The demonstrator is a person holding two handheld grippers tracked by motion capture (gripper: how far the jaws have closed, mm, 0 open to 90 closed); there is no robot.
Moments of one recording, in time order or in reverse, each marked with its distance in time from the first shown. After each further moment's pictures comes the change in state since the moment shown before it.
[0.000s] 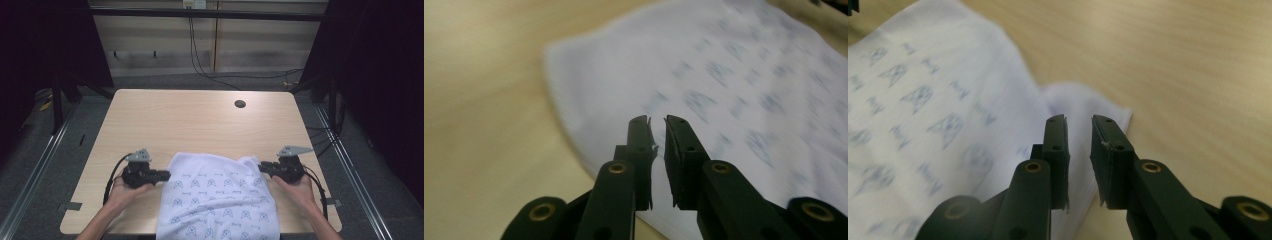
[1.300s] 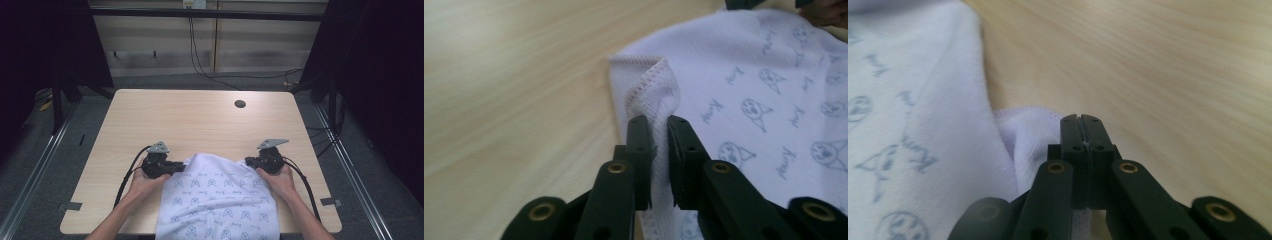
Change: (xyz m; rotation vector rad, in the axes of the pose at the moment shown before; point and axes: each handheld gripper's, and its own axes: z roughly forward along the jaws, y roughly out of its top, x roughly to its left) left arm -0.009 0.012 0.039 -0.020 -0.010 0.028; right arm 0.000 0.011 0.055 0.077 -0.026 -0.024
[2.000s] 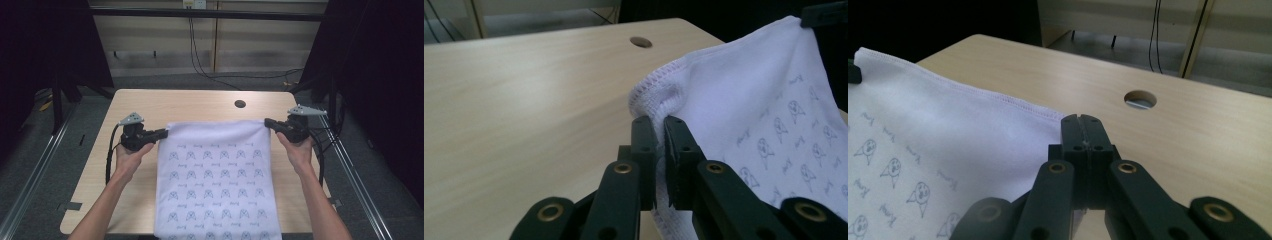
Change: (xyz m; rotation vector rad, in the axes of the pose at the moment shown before) left arm 0.043 0.060 -0.052 -0.218 0.170 -0.061; right arm -0.047 0.073 -0.077 -0.344 -0.079 0.091
